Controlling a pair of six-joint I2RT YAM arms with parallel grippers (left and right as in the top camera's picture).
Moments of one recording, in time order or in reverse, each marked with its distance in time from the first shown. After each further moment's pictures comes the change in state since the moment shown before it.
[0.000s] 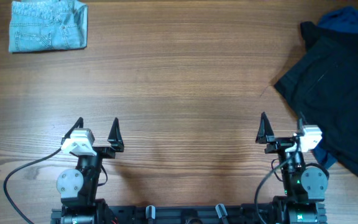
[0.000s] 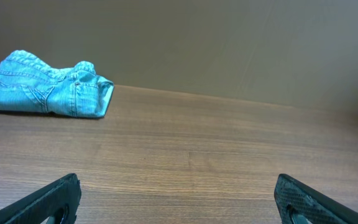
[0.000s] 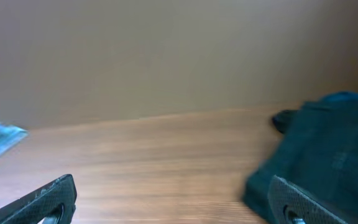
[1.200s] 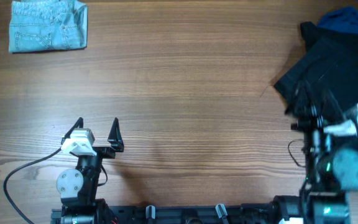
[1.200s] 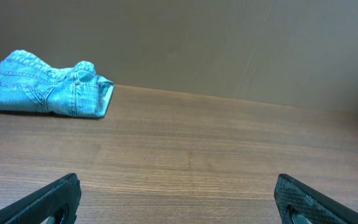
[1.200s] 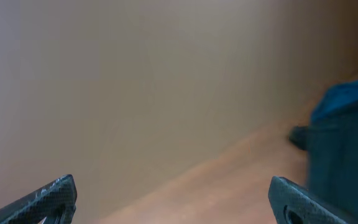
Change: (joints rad) left arm 0.000 0.000 0.000 0.000 0.000 0.000; right arm -0.033 0.443 0.527 -0.099 0.141 0.362
